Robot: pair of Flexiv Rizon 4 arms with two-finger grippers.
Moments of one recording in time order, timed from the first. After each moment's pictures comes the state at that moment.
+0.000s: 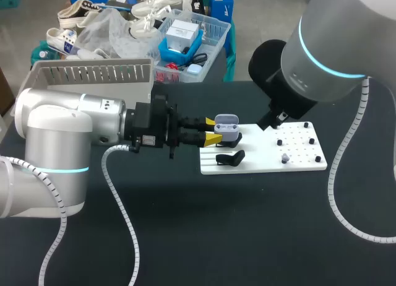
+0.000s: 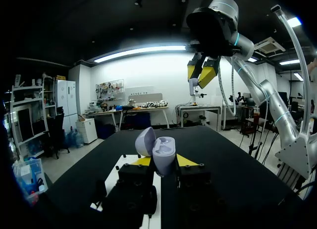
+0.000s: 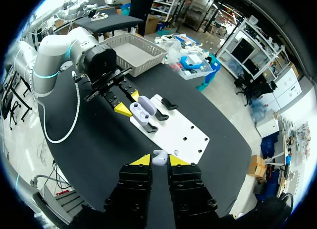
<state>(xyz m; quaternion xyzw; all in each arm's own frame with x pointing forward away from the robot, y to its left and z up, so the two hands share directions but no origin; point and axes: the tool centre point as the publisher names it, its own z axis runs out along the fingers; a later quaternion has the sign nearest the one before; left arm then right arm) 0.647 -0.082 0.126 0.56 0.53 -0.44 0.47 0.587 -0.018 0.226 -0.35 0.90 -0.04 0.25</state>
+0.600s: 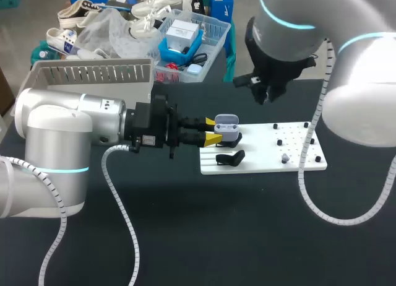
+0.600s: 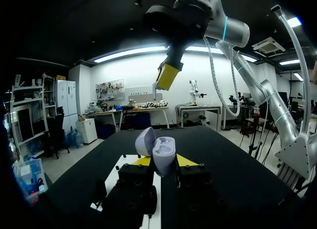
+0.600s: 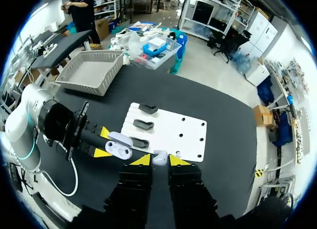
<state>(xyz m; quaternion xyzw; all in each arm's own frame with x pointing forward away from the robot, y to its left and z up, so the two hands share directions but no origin) 0.647 -0.082 0.126 0.56 0.53 -0.44 0.47 0.643 -0.001 0.221 -0.13 0.97 -0.03 0.20</state>
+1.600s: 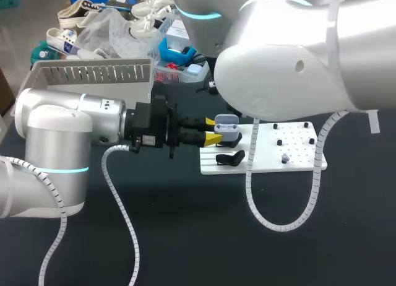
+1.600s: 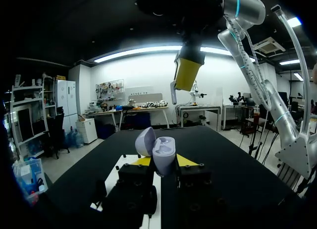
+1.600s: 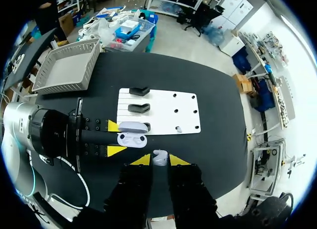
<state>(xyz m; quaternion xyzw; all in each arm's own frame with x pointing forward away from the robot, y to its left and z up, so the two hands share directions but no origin) 0.647 -0.082 0.126 0.56 0.53 -0.44 0.47 0.616 0.037 0.219 -0.01 0.98 -0.12 0.13</state>
